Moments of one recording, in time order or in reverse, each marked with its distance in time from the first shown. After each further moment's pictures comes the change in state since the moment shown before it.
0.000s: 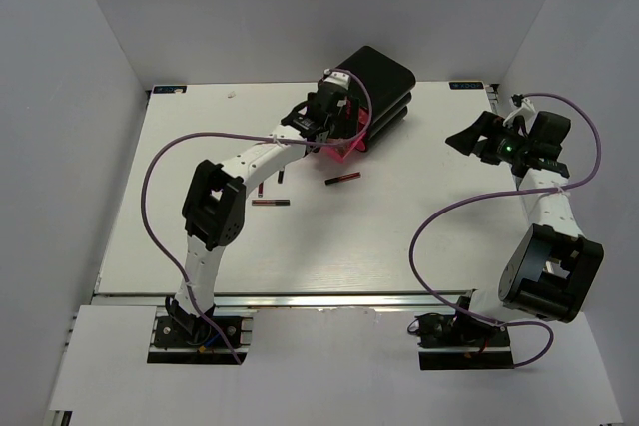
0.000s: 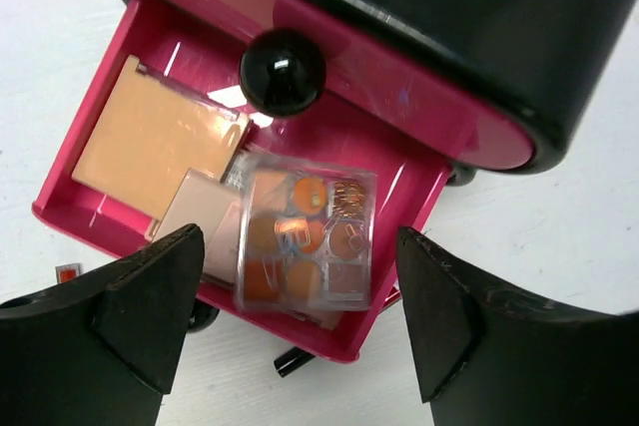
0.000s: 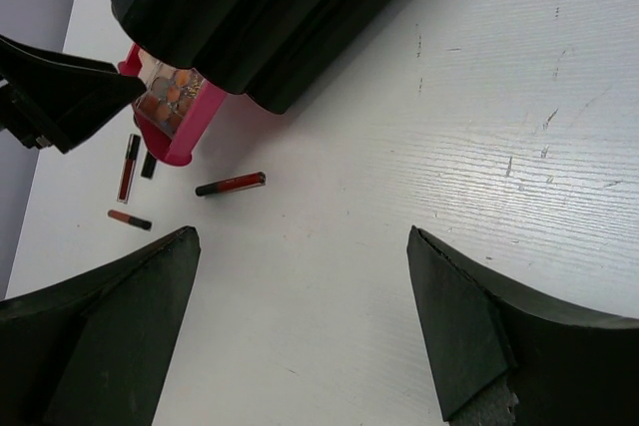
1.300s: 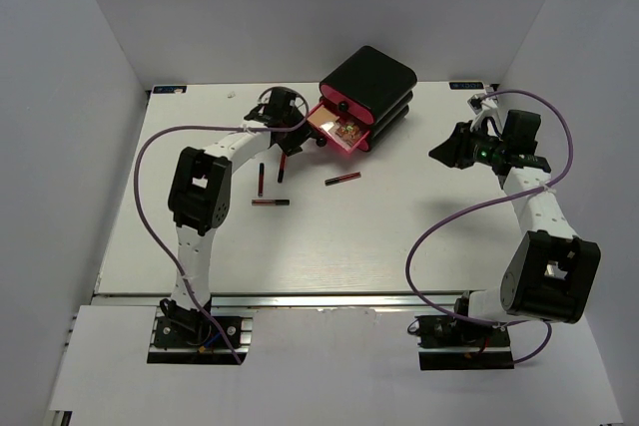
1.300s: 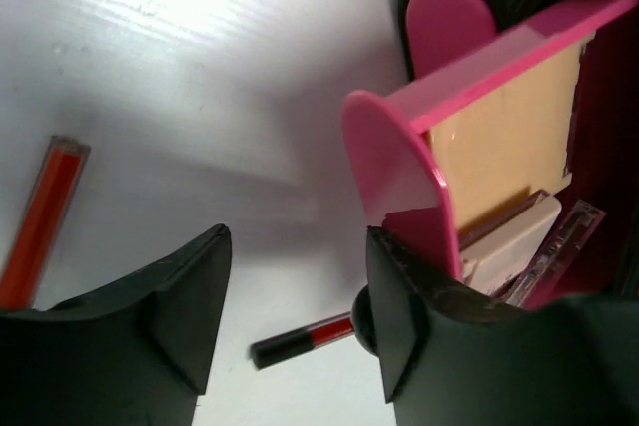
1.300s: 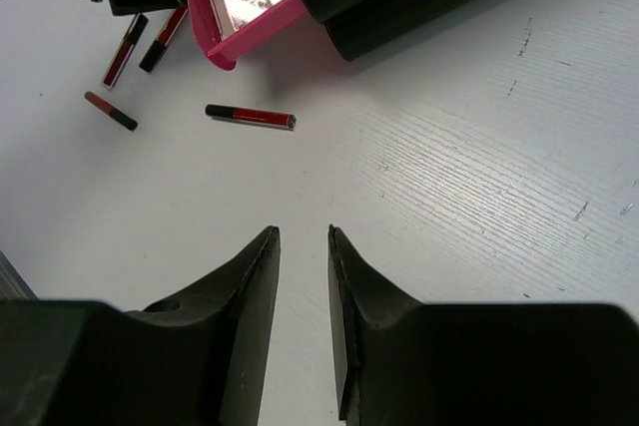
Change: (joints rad) left arm 0.252 0.041 -0.145 -0.056 0.291 -0.680; right arm 0.159 -0.019 0.002 -0.108 -0.050 -0.304
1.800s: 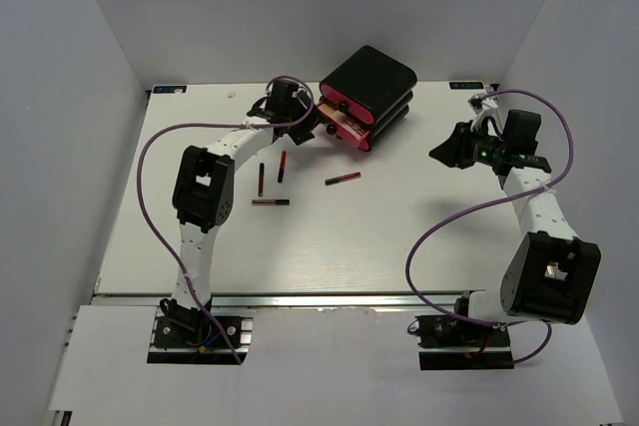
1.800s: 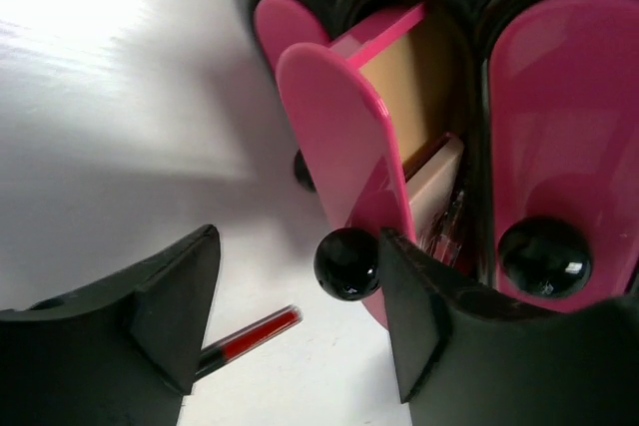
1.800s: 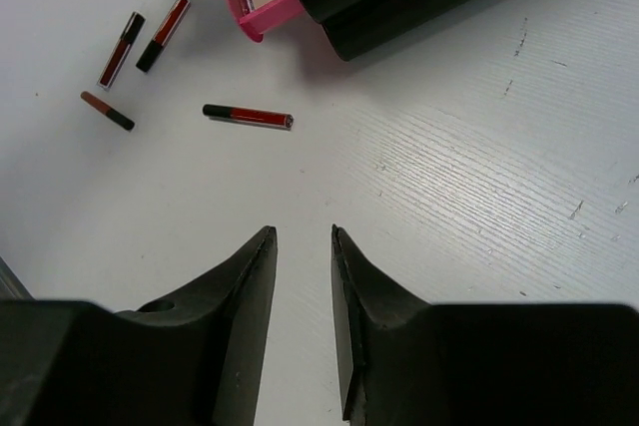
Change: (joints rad) left arm 0.000 0.045 0.086 0.103 0.114 -0.036; right arm 0.000 -0.005 0.000 -0.005 0.010 -0.006
